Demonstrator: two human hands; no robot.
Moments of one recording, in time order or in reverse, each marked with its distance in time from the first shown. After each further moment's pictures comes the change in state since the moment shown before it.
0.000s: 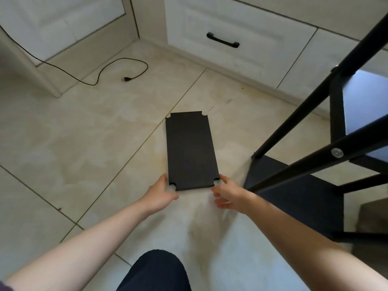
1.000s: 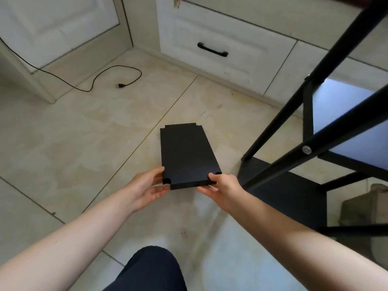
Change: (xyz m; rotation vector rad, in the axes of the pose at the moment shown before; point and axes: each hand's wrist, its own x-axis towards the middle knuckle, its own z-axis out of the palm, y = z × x) left_hand -0.023 0.040 -0.030 -0.922 -0.010 -0.248; right_hand -0.063 -0.035 0.009 0.866 0.040 -0.004
